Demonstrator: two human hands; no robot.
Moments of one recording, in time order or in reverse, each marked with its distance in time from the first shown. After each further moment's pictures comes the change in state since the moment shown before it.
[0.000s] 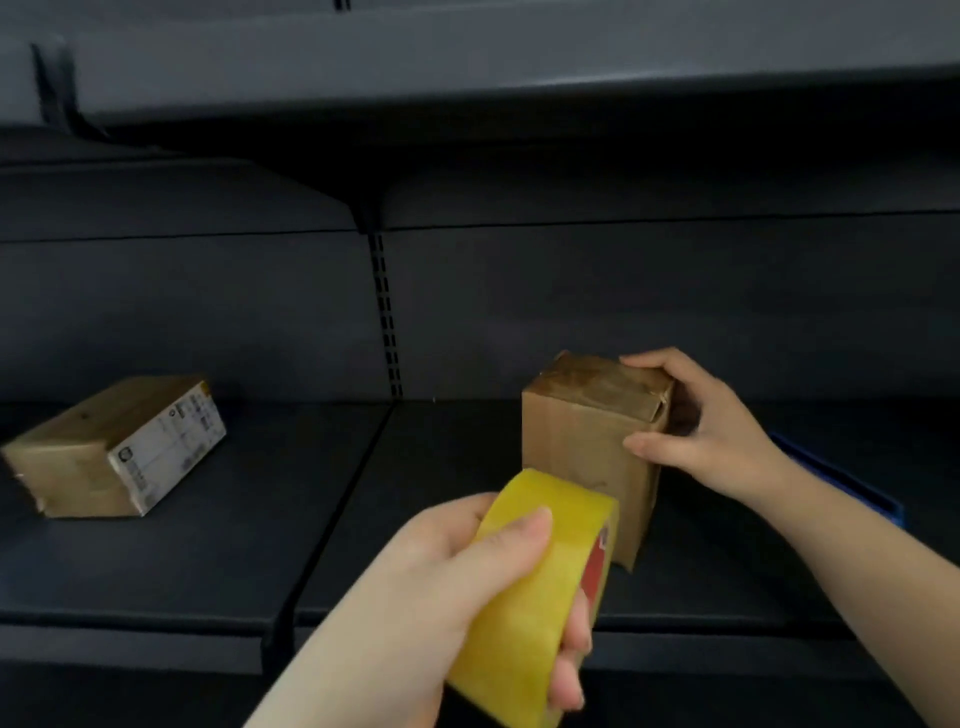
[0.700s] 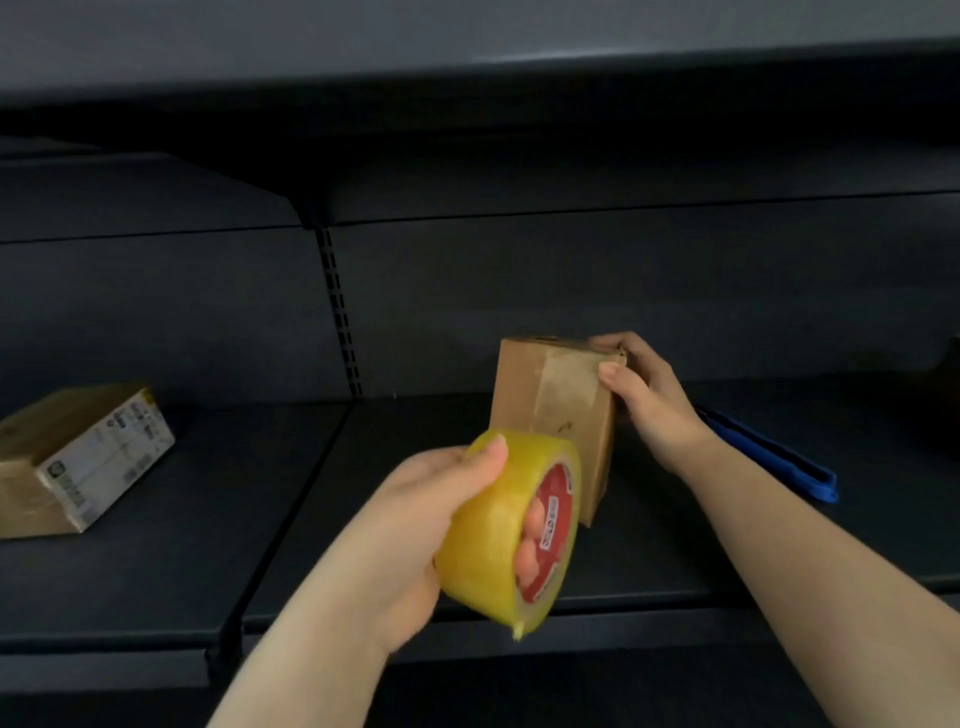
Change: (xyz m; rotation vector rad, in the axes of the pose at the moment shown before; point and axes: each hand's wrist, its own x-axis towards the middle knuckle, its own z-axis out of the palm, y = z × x) left_hand 0.048 -0.003 0.001 0.062 0.154 -0.036; right_hand 0.018 0.035 0.000 0.222 0.149 0.155
